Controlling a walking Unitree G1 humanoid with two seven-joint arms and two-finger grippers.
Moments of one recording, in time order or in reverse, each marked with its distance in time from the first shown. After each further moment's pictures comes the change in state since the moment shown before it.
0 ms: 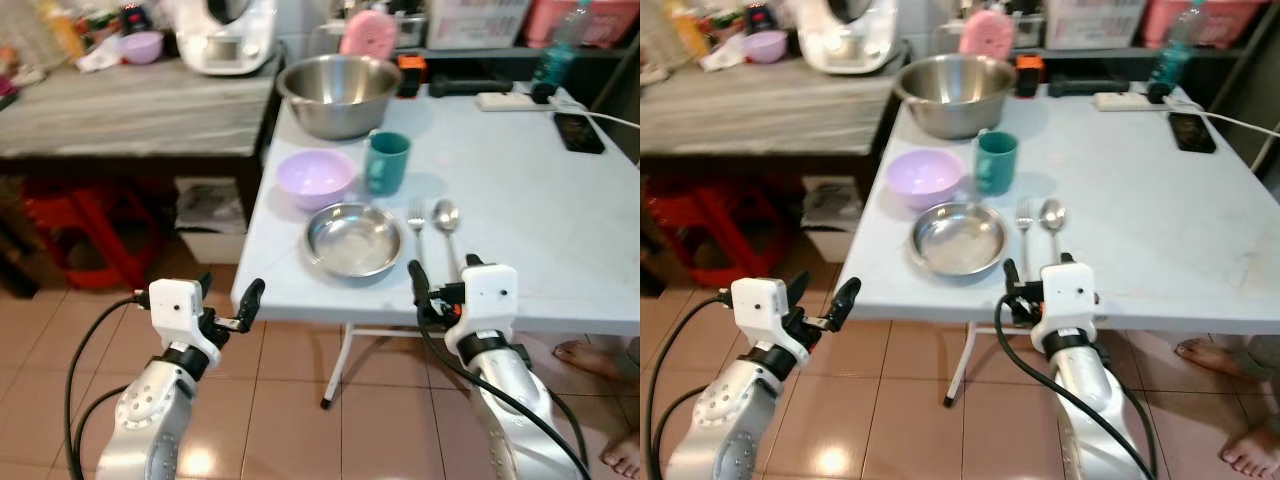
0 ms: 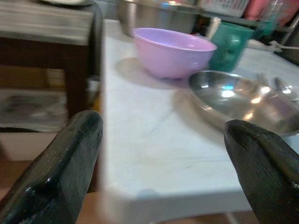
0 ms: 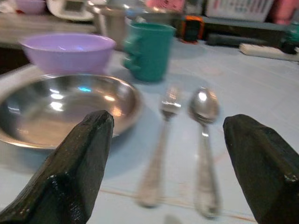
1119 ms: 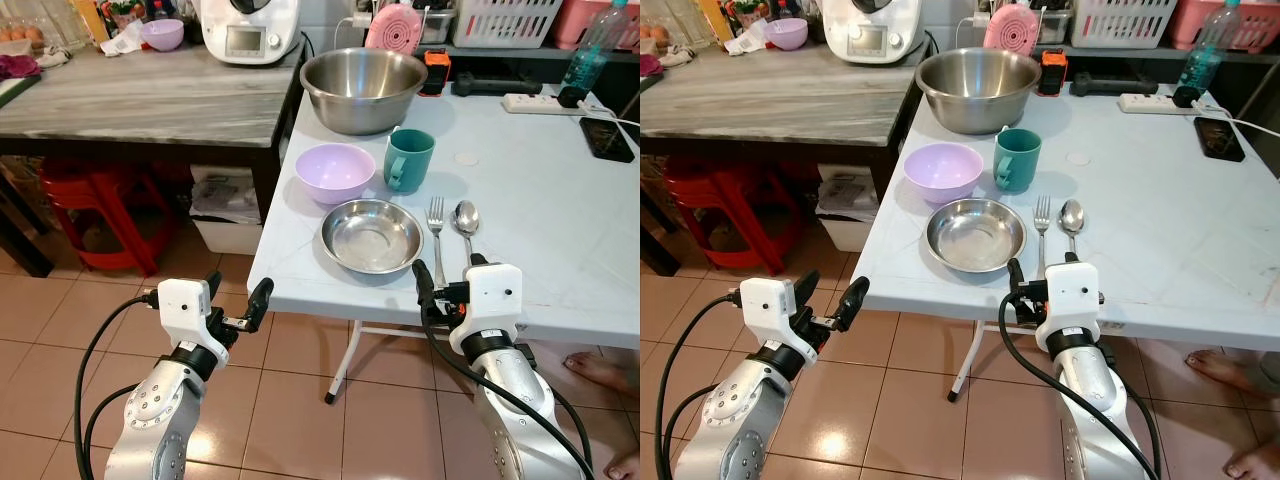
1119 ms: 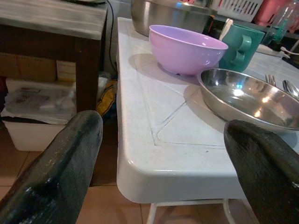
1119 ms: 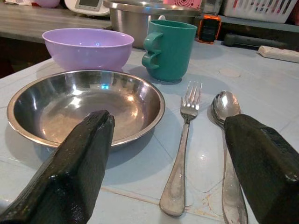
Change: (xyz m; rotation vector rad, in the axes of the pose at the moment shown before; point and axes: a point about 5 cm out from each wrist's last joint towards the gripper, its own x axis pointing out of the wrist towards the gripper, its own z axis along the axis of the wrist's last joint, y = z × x) left arm -0.002 0.002 -0.001 -0.005 0.001 0.008; right arm 0.002 0.002 0.003 0.002 -0.011 0.007
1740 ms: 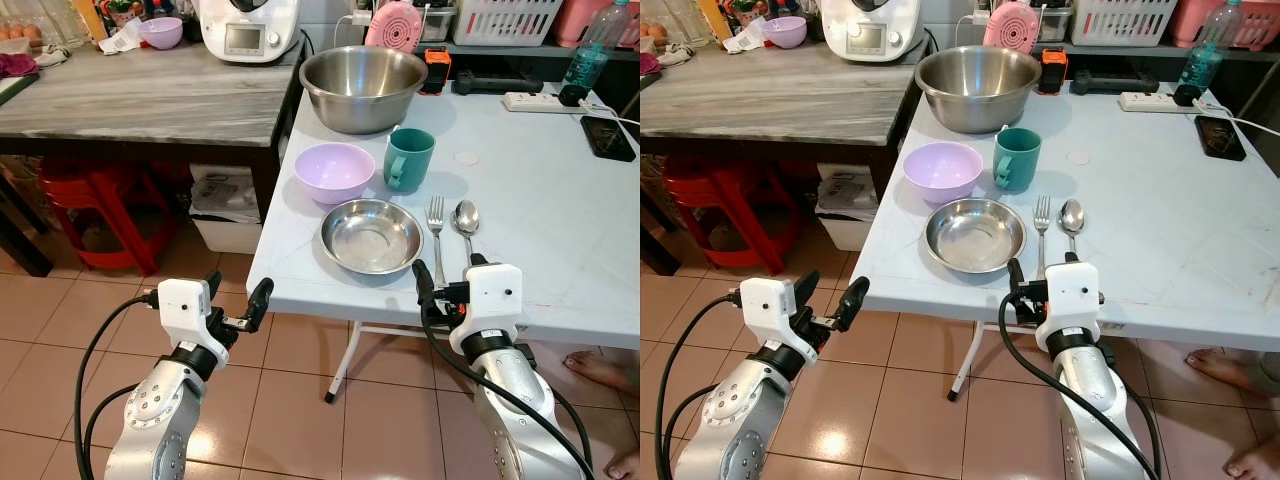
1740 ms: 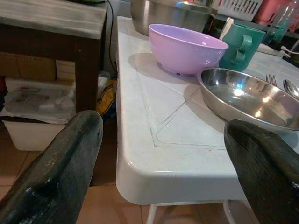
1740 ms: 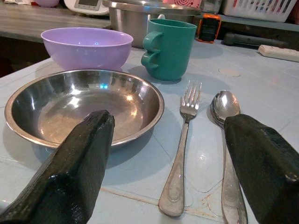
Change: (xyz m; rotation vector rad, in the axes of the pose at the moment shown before) left arm 0.000 0.000 0.000 0.000 0.000 0.000; right arm 0.000 0.000 0.000 0.000 0.000 0.000
